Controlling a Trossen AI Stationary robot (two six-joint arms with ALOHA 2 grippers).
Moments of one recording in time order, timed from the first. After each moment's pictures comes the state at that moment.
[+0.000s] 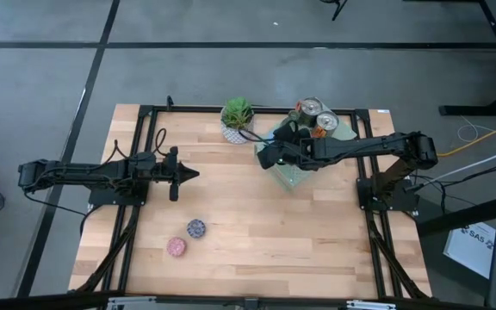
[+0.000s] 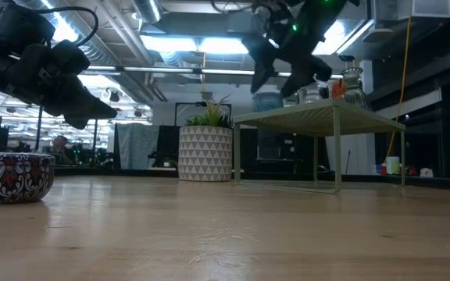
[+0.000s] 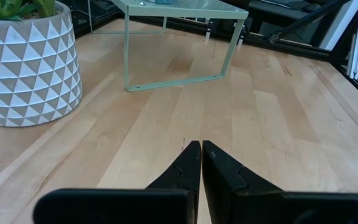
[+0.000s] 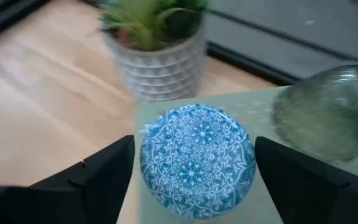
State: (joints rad) left arm 0.17 0.43 0.01 0.15 0.02 -0.17; right arm -0.02 1.60 1.22 -0.57 0.68 0.78
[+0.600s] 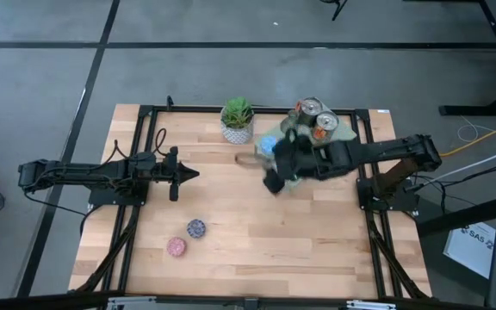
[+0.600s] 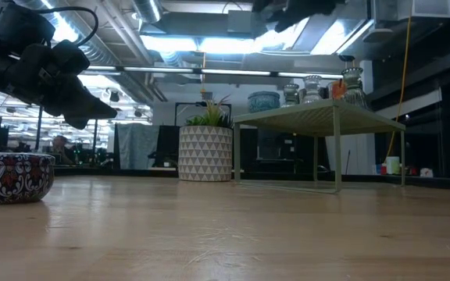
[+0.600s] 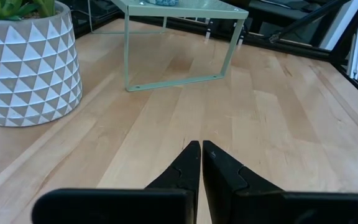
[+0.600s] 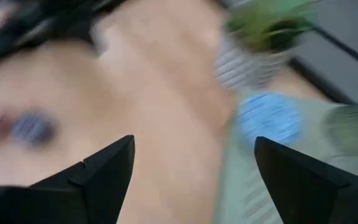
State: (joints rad) left arm 0.17 0.43 0.01 0.15 0.02 -0.17; right arm 0.19 1.60 1.62 -0.97 0.53 0.68
